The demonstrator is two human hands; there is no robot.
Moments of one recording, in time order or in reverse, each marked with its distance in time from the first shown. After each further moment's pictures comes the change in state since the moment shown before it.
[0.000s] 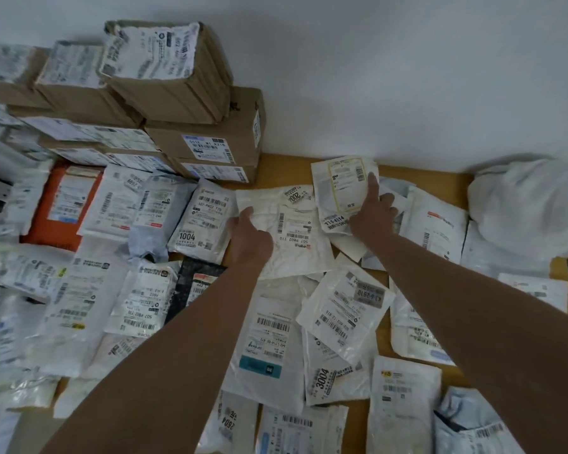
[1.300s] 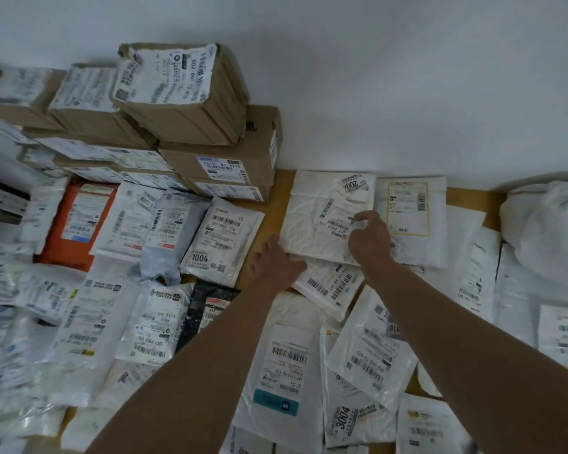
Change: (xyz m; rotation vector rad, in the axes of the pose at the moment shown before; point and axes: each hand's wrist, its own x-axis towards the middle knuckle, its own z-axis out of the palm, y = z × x) left_hand 0.020 -0.004 0.015 0.303 -0.315 -0.026; right_hand 0.002 -0.029 0.031 0.483 0.047 0.119
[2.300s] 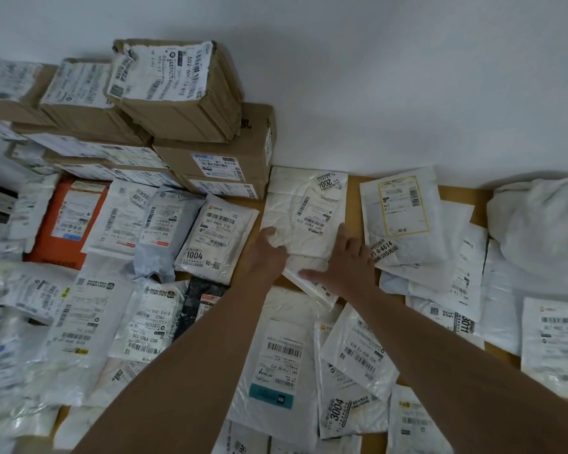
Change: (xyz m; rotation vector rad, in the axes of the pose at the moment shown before) left_hand 0.007 -0.002 -0.004 -0.407 0.123 0.015; right_hand -0.041 0.036 0.014 -0.769 -0.227 -0.260
